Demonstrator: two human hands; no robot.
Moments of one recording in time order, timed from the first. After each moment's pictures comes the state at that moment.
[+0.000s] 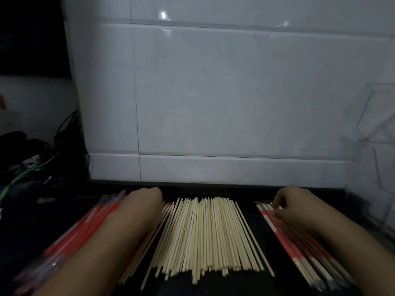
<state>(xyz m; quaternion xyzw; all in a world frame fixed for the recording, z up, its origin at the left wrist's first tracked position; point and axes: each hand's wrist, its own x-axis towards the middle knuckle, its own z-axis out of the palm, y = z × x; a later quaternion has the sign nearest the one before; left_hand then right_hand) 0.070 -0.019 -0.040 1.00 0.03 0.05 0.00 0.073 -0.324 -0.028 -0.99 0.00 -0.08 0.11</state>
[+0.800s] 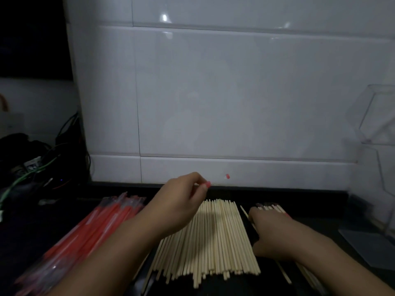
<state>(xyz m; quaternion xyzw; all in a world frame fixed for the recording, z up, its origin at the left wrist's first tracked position) 0.054 -0.063 -0.029 0.90 -0.18 0.18 0.34 0.051 -0.274 -0.042 -0.99 -0.10 0.05 0.02</state>
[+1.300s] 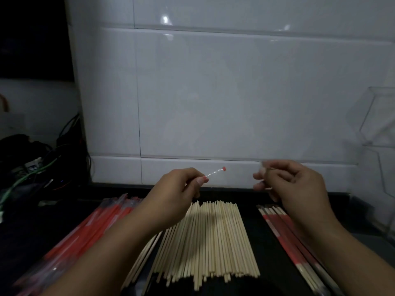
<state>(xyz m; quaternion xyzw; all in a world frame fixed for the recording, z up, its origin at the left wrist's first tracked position) 0.055 -0.053 -0.019 0.88 -0.19 0.17 0.40 0.049 -0.282 -0.012 -0.70 -0.12 -0.26 0.65</state>
